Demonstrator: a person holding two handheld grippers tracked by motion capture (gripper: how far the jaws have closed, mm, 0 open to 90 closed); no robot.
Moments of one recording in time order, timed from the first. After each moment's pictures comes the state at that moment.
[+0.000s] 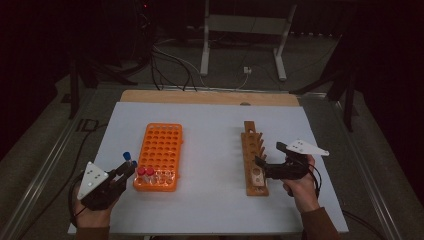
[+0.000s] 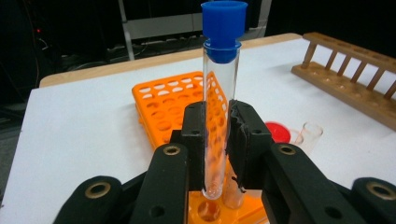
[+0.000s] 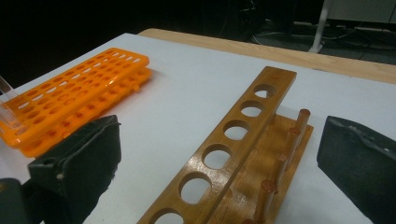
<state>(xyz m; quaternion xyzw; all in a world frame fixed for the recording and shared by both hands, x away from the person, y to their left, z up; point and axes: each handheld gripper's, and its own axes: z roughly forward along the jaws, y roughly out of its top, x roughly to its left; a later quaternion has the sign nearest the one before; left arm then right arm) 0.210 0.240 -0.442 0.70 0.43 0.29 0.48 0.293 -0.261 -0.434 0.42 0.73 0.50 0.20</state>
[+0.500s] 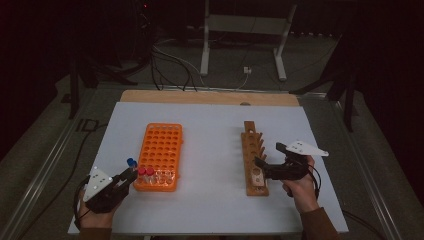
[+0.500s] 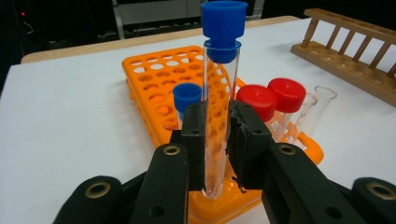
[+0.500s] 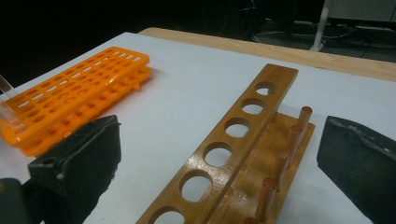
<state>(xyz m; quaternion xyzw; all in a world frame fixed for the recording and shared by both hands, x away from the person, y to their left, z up) 0.213 0.242 -0.468 0.71 0.44 0.27 0.48 0.293 -0.261 -0.437 0.42 0.73 0.50 0.20</state>
